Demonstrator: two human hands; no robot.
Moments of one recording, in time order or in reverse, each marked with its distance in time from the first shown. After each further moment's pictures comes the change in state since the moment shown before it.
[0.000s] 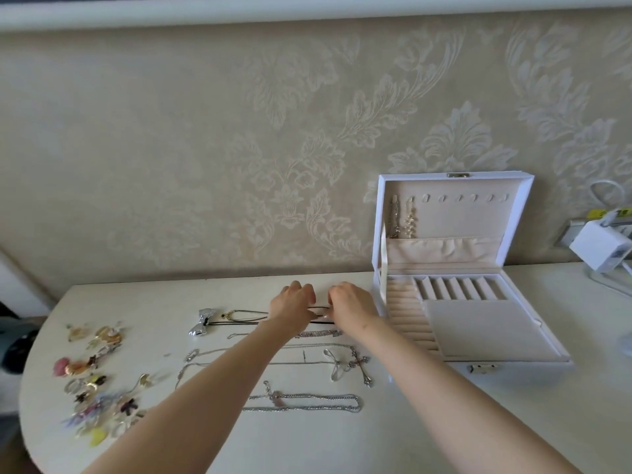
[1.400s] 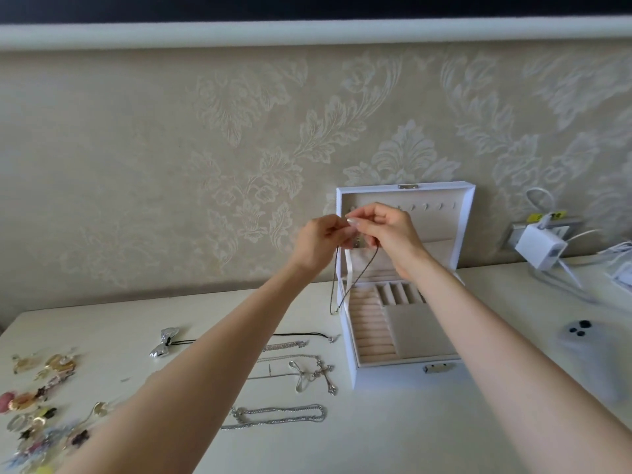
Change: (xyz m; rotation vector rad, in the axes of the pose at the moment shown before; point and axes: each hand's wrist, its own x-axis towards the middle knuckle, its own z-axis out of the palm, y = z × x) left_hand 0.019 0.118 -0.091 -0.886 0.233 0.386; right_hand -0.030 0.080 -0.140 1.285 0.456 0.032
